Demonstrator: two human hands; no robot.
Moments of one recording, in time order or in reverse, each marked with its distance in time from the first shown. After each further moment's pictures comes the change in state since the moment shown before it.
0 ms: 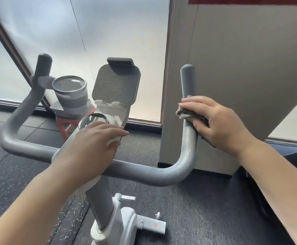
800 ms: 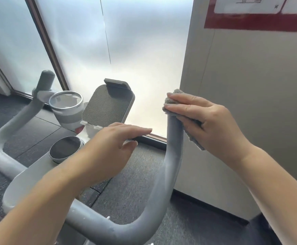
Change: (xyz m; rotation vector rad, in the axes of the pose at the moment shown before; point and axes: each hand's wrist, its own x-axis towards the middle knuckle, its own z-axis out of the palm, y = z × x) left_hand 0.089 0.090 0.010 -0.283 0.032 -0.164; right_hand 0.091 0.061 -0.024 0.332 0.092 -0.368
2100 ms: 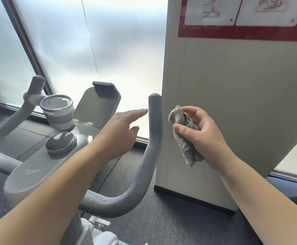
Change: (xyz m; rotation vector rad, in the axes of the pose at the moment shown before) left_hand 0.005 0.030 0.024 0.014 0.045 0.030; right_hand -0.066 -0.031 -0.016 0.536 0.167 0.674
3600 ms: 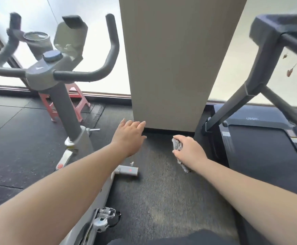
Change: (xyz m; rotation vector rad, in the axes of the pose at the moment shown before) left_hand -0.329 0.049 0.159 0.642 -0.334 0.257; right_hand -0.426 0.093 -0.041 -0.875 -0.014 0.491
